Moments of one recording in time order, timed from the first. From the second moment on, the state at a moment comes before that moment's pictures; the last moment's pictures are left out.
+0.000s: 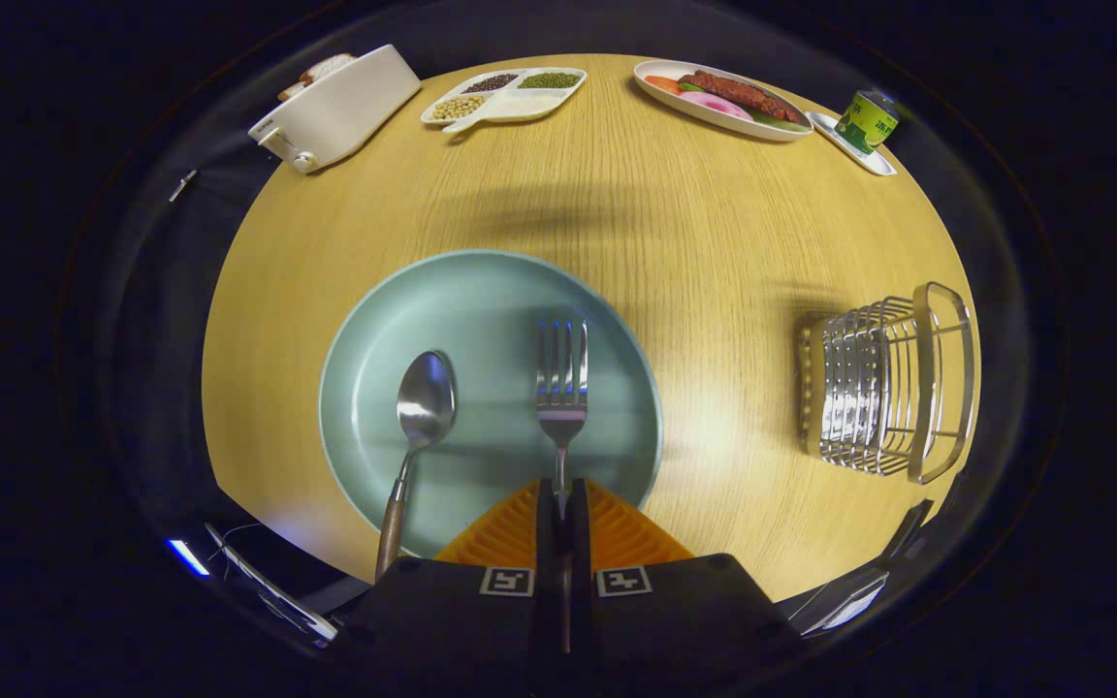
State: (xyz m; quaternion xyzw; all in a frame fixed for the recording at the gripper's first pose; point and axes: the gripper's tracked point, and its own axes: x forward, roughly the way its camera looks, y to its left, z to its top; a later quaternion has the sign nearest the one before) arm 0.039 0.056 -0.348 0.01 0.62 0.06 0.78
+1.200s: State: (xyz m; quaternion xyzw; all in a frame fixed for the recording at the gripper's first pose) arm 0.038 -0.136 -0.242 -0.09 0.71 0.11 0.69
